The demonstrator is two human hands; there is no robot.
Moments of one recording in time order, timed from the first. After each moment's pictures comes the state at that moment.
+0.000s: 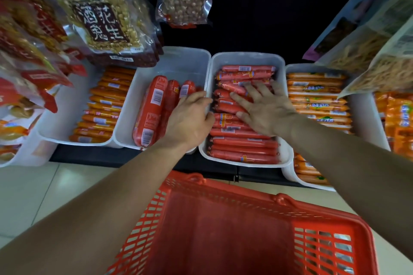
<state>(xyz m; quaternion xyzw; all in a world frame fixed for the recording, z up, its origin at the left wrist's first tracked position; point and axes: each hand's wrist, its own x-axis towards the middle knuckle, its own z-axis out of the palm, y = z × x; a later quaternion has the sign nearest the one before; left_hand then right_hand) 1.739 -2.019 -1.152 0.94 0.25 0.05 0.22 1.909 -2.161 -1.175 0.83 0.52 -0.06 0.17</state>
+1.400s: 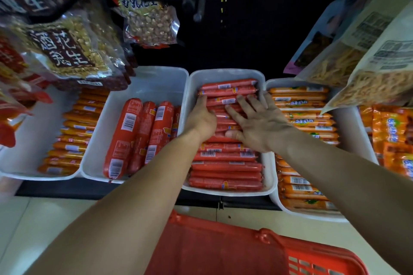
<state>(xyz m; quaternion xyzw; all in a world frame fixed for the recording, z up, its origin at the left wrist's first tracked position) 1.853 -2.026 -1.206 0.81 0.37 0.05 0.45 1.935 -2.173 -1.174 0.84 0.50 -0.09 0.19</state>
